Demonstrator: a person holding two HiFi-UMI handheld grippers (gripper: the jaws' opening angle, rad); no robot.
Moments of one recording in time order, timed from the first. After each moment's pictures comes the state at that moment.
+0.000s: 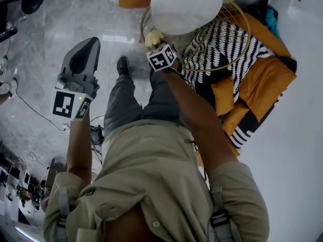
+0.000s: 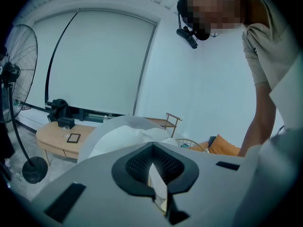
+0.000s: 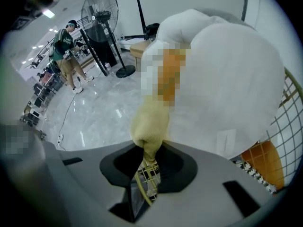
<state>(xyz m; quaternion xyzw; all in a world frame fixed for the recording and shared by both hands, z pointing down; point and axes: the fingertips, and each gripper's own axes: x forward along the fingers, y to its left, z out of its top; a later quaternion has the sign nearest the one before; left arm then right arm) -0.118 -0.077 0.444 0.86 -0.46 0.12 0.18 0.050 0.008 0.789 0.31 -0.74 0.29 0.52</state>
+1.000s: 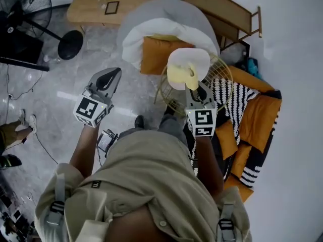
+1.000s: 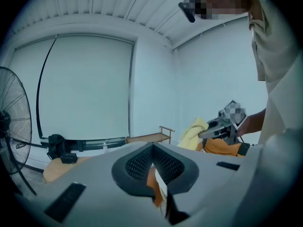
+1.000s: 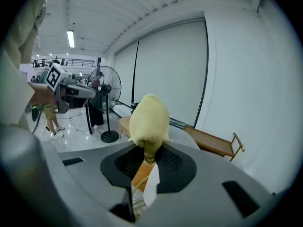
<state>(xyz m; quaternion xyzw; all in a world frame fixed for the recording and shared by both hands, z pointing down) -0.209 -0.021 0.258 0.90 -0.42 0.10 0.05 0.037 -0.005 0.316 0.50 -0.83 0.07 0.24</state>
